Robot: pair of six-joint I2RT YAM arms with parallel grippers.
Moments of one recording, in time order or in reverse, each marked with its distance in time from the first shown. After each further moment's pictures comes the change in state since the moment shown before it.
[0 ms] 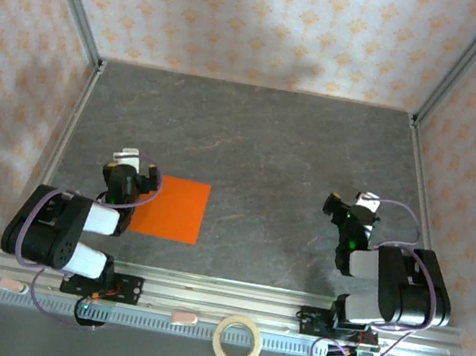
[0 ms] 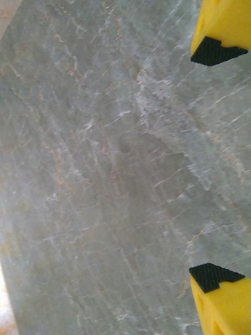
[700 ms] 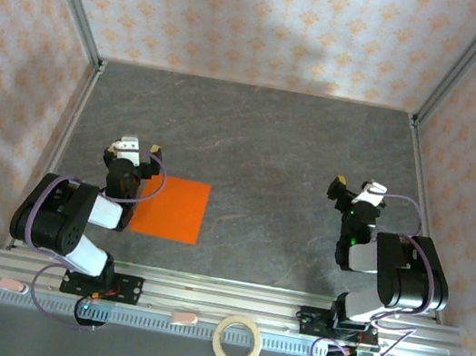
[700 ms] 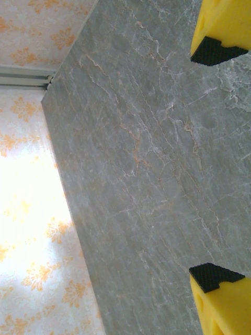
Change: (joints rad) left arm 0.010 0.079 0.037 0.265 0.011 0.037; right arm -0.008 0.077 0.035 0.270 -0.006 -0.021
